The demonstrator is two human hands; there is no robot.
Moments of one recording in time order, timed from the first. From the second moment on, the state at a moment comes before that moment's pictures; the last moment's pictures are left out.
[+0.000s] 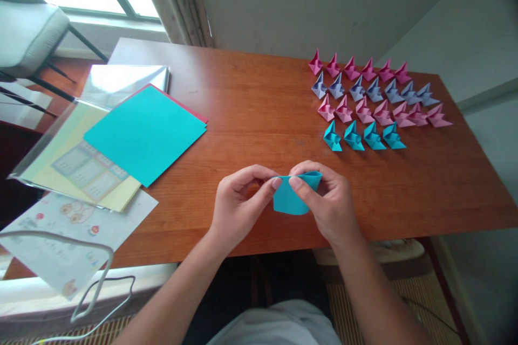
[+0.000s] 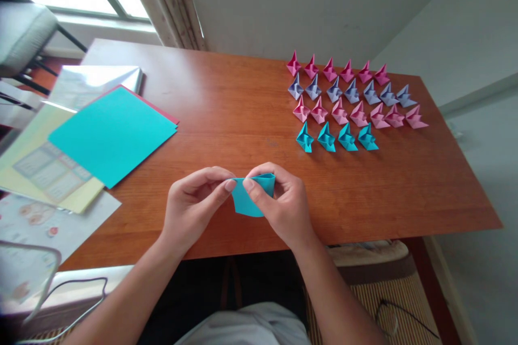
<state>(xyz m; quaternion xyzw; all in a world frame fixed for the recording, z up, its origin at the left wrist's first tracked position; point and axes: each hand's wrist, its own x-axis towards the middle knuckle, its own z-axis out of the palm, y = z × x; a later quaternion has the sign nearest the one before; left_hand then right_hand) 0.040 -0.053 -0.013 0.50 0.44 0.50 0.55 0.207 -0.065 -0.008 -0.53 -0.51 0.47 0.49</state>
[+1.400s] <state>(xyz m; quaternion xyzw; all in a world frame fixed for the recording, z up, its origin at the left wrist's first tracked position) 0.044 -0.055 -0.008 0.45 0.44 0.50 0.59 0.204 -0.065 -0.004 -0.52 -0.53 0.45 0.49</state>
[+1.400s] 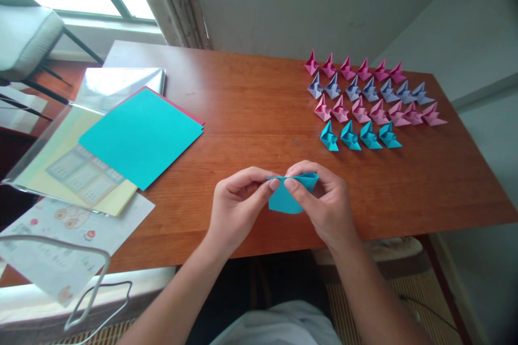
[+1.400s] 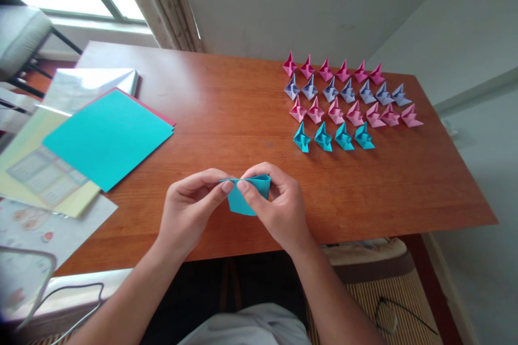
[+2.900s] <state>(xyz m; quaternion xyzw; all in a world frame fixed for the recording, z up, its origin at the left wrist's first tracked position) 0.027 -0.059 0.026 0.81 0.43 0.39 0.06 0.224 -0.051 0.024 -0.53 -0.75 0.15 0.36</state>
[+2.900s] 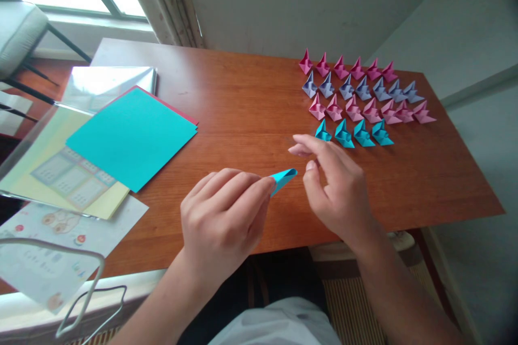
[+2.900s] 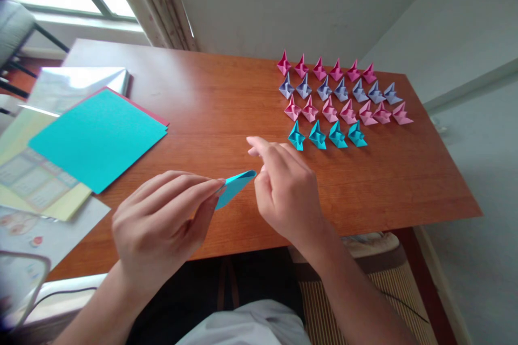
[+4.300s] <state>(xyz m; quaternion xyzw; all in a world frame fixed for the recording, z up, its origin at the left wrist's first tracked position) 0.039 -0.053 -0.010 0.41 0.48 0.51 0.58 0.201 -0.063 -0.017 -0.52 -0.42 0.51 0.54</state>
